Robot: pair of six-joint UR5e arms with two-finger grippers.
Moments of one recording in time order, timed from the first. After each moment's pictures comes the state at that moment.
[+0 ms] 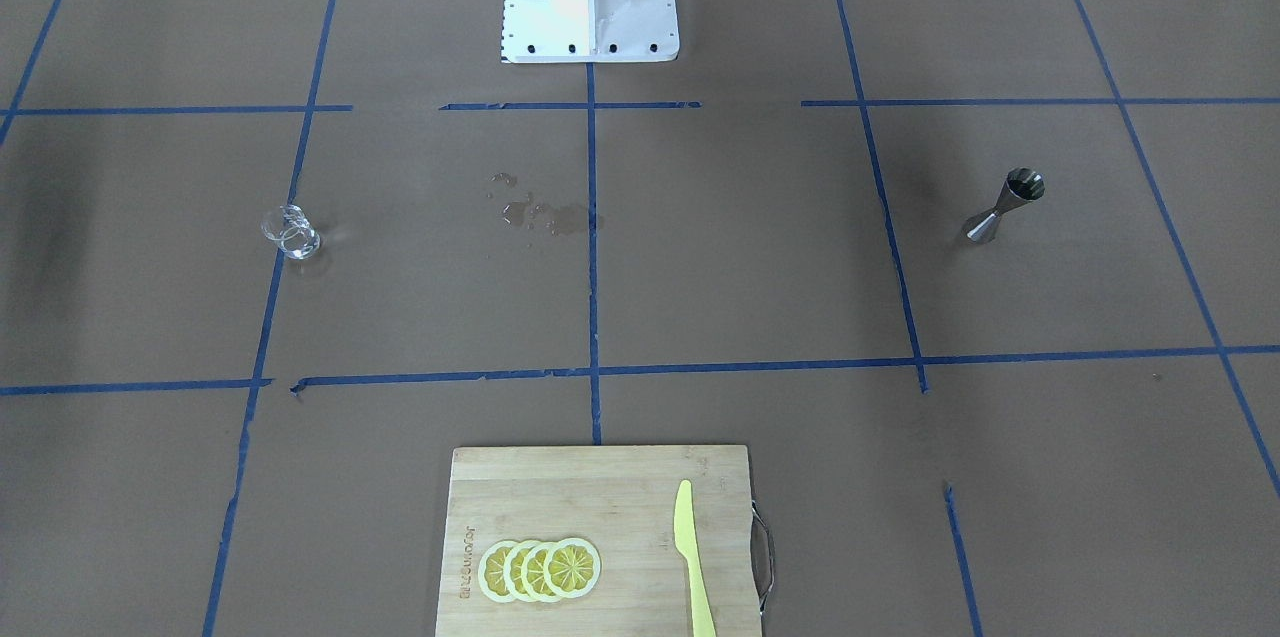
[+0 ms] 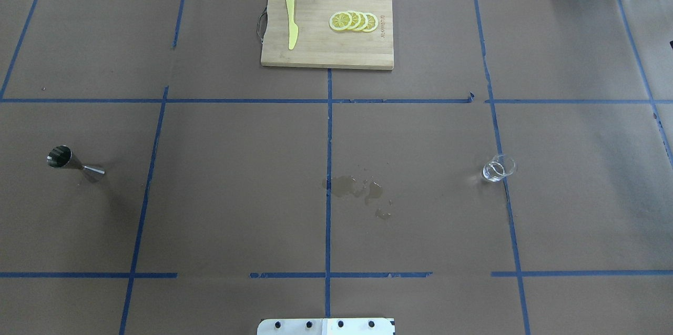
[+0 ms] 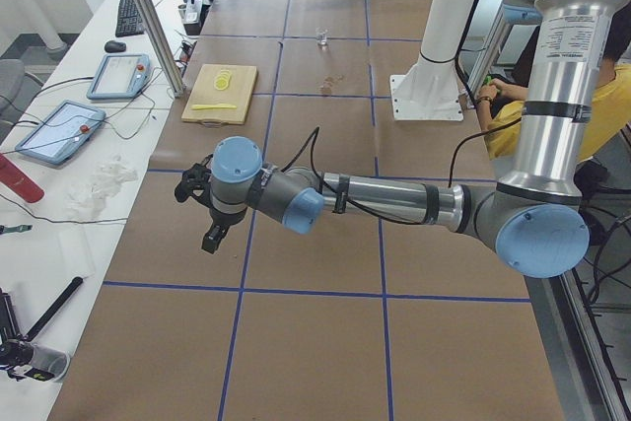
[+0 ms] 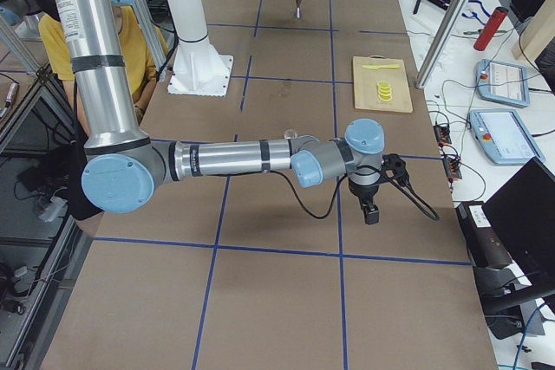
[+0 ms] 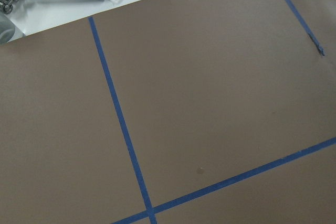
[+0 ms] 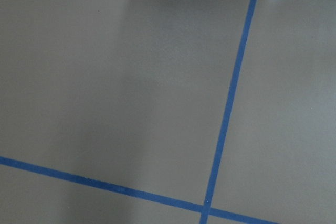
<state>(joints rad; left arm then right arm) -1.54 -1.70 -1.56 -1.91 -2.37 -0.01 1.46 -1.38 1.48 -1.36 2.25 0.05</state>
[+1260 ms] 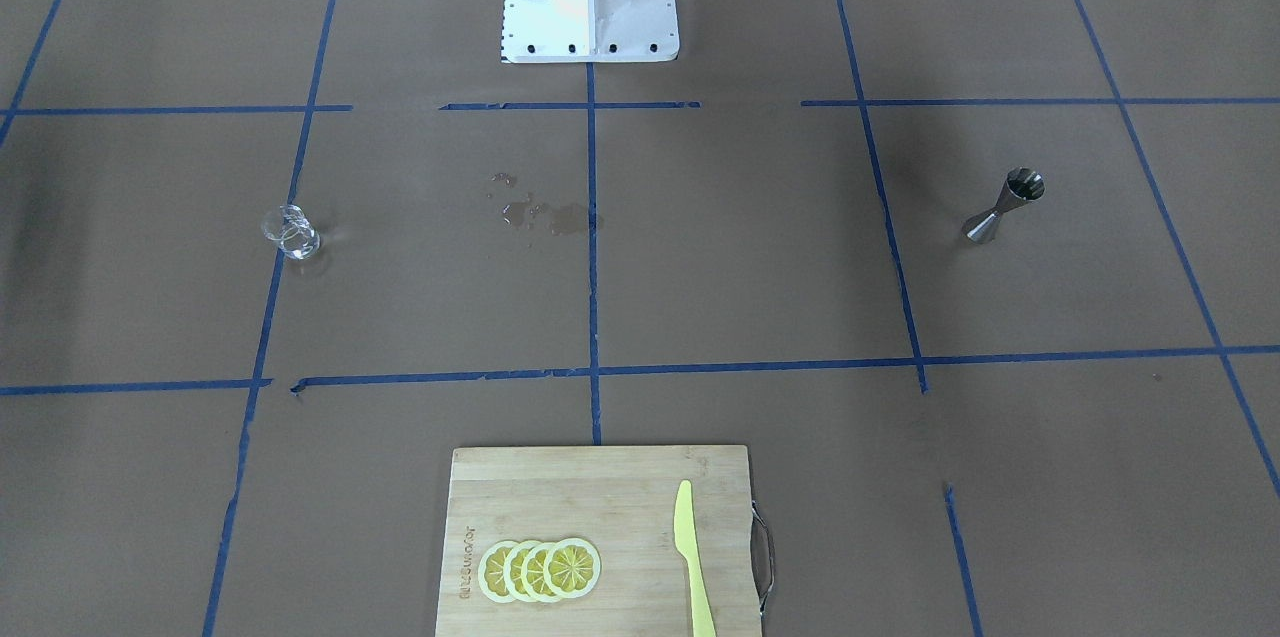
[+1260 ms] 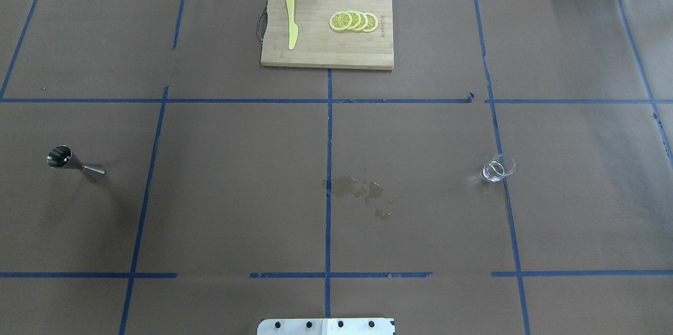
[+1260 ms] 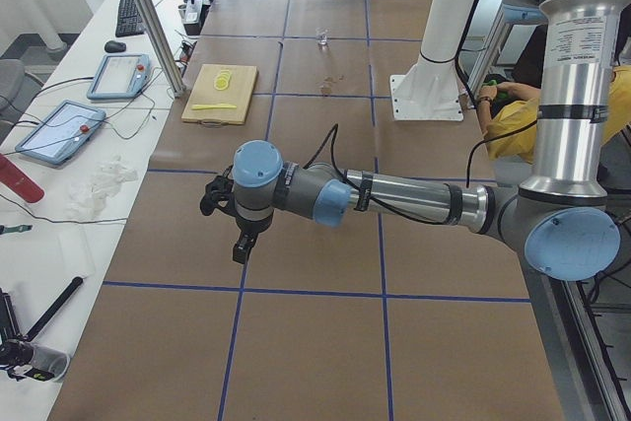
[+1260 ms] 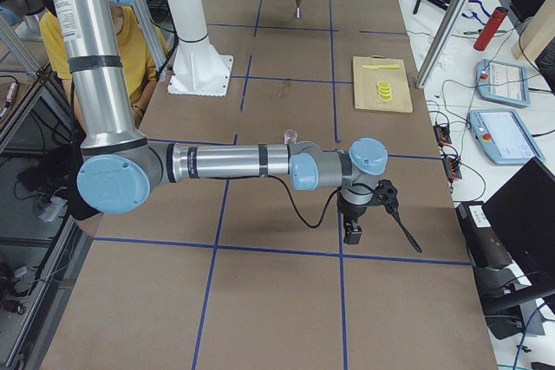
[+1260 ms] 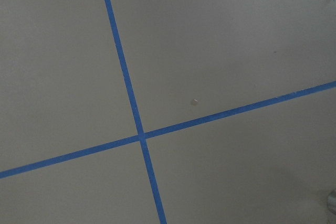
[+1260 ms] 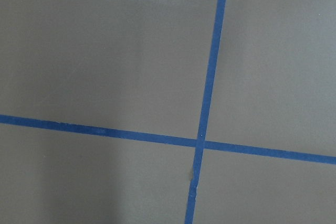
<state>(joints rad) -1.54 -1.58 -1.69 -1.77 -2.35 0.03 1.42 -1.40 1.45 -1.52 2.25 0.05</state>
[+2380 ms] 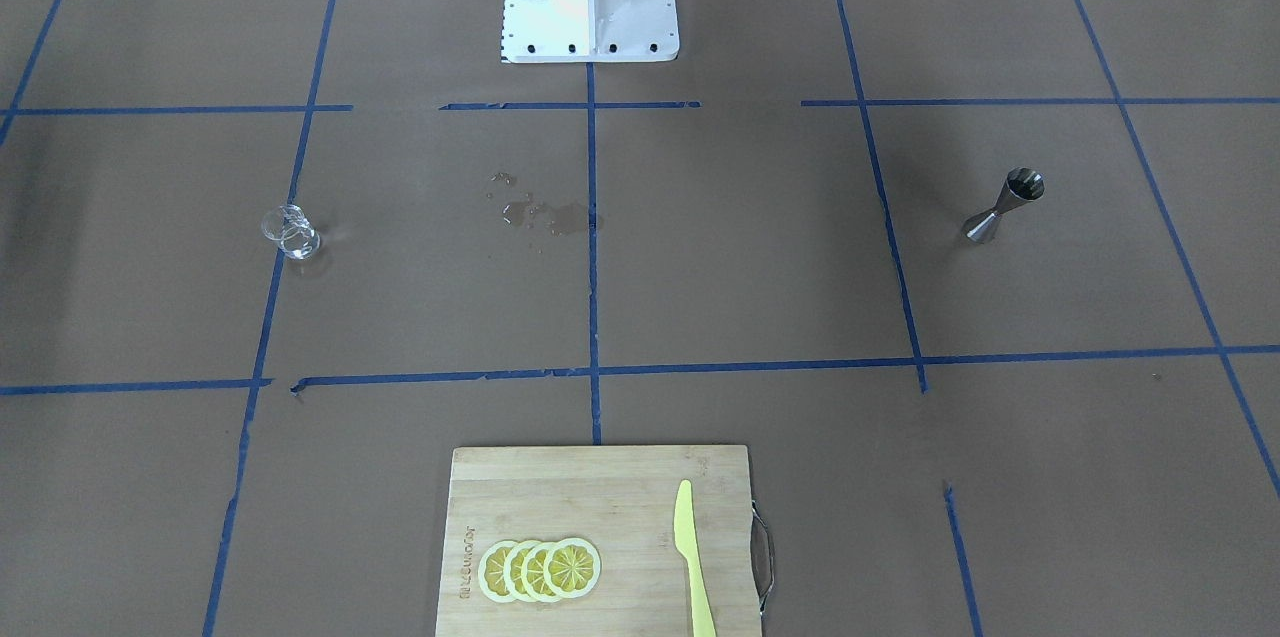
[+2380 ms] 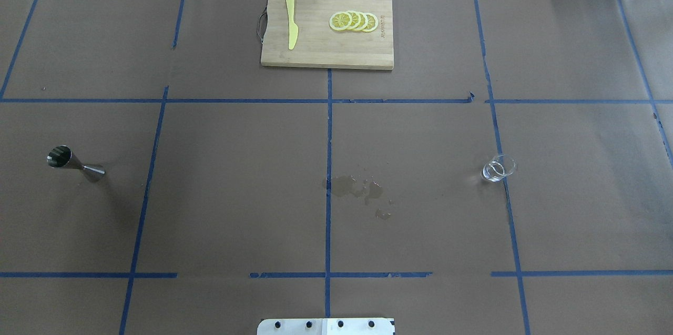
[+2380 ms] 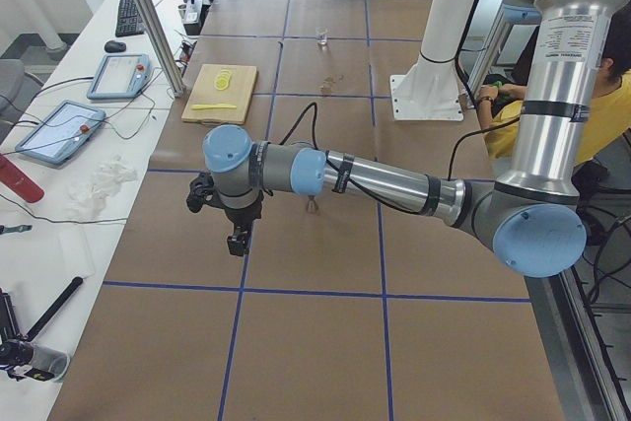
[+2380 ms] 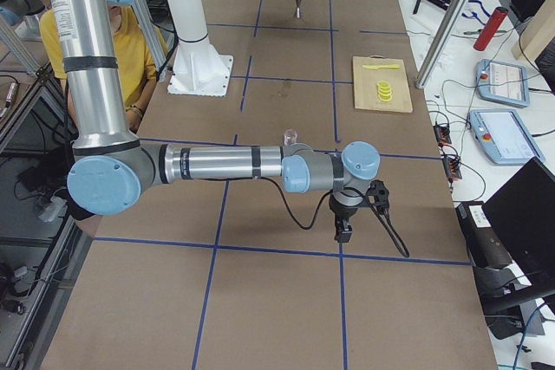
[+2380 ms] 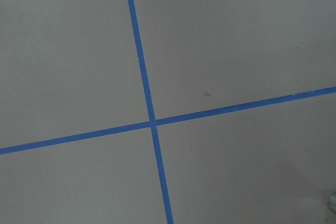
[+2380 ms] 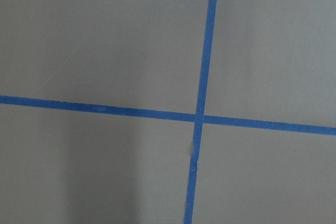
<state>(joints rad) -1.54 -1.70 -1.67 -1.41 -2.40 0.09 1.47 -1.47 1.50 -1.52 2.31 0.04</state>
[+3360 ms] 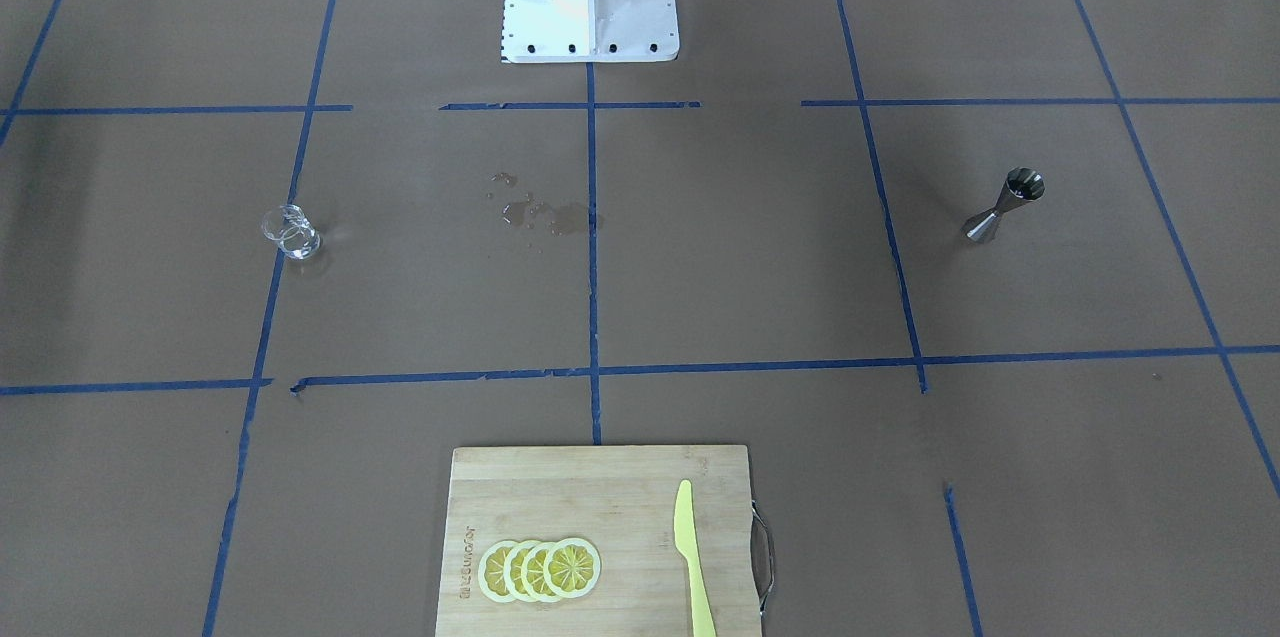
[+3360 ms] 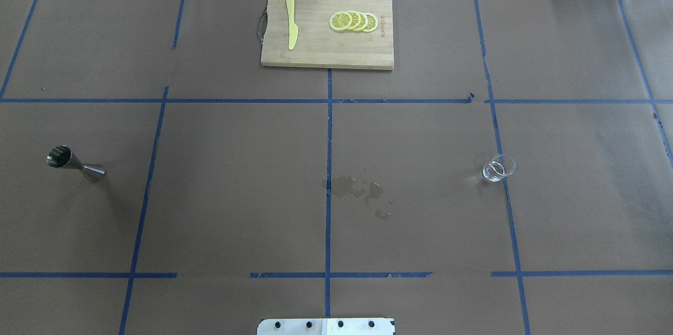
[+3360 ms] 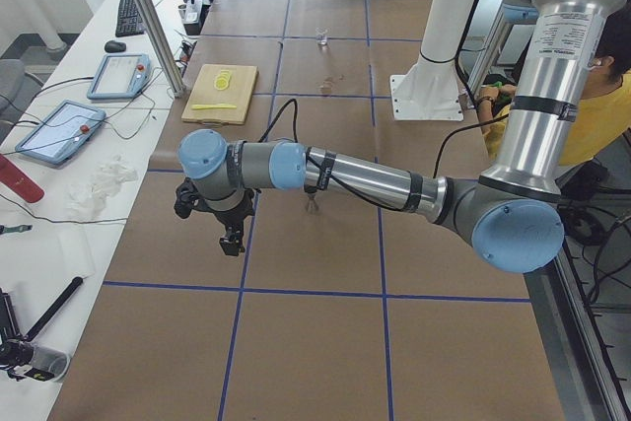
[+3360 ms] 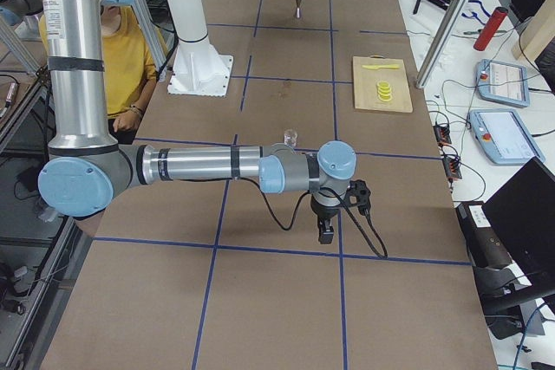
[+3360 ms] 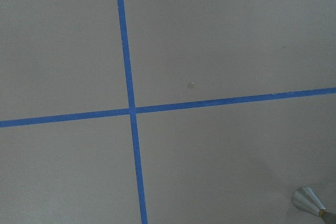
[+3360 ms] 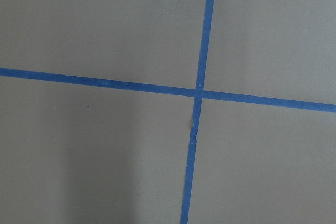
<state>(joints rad) -1.57 -1.77 -1.60 -1.32 -2.43 0.14 1.47 -1.56 1.62 -1.52 2.29 0.05</state>
